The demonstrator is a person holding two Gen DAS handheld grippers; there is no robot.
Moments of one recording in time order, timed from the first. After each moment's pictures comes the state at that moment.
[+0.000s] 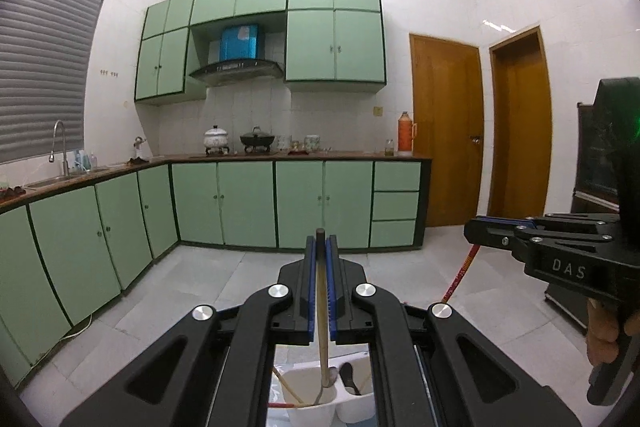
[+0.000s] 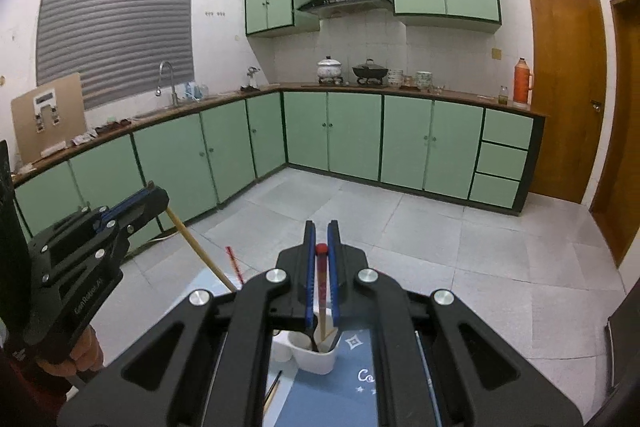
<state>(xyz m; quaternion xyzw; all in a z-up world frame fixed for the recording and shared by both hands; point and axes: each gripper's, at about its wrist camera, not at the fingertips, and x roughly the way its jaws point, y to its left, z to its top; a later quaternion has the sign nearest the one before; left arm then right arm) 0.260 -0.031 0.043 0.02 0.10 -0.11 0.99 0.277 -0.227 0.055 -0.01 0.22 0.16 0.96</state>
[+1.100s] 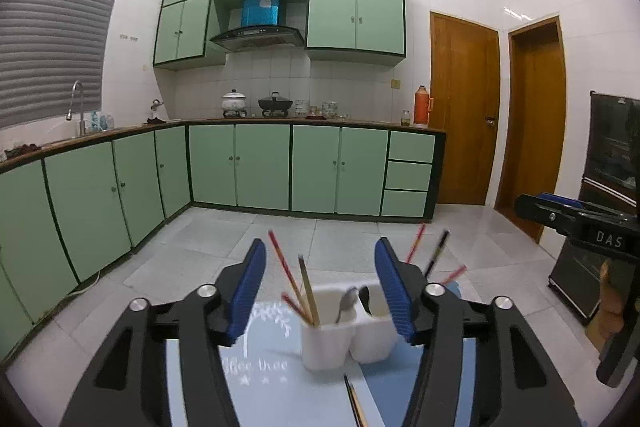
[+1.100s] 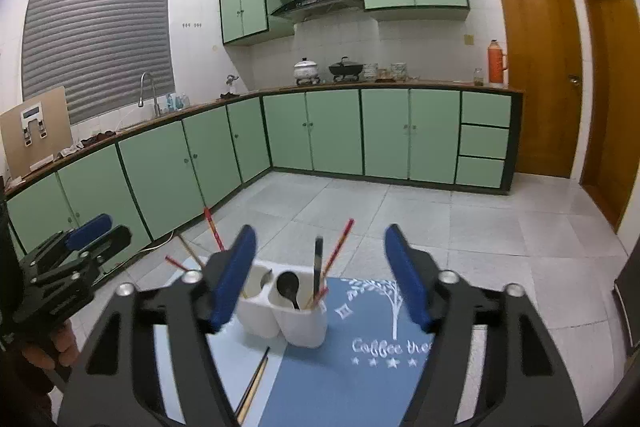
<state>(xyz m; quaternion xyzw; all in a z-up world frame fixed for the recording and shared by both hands) 0.212 0.003 -0.022 -0.01 0.15 -0.09 0.98 0.209 -0.262 -0.013 0.03 0.20 0.12 0.97</state>
